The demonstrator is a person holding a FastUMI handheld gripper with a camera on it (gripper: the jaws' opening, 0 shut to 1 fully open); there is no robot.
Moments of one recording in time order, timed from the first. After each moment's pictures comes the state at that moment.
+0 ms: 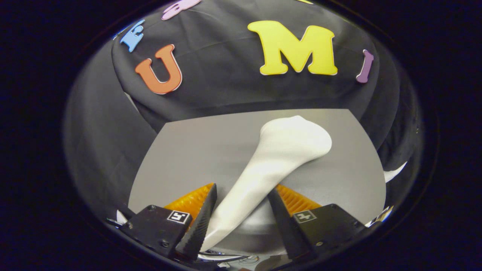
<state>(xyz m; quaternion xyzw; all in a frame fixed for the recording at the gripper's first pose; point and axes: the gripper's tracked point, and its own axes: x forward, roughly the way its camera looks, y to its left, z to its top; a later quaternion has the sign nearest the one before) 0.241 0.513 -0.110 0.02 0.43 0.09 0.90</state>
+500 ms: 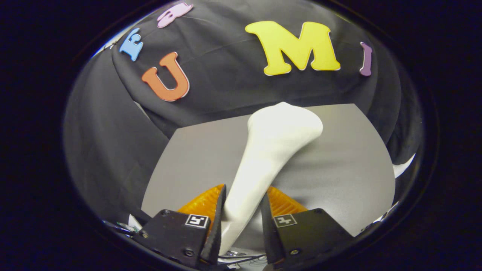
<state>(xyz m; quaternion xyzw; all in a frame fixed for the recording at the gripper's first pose) 0.226 0.522 -0.092 0.08 0.41 0.16 0.90</state>
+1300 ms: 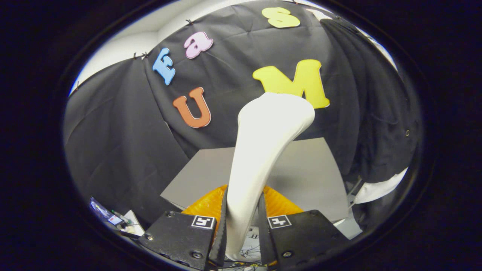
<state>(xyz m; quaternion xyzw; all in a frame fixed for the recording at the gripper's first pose) 0.137 0.405 0.006 0.07 0.26 0.21 0.94</state>
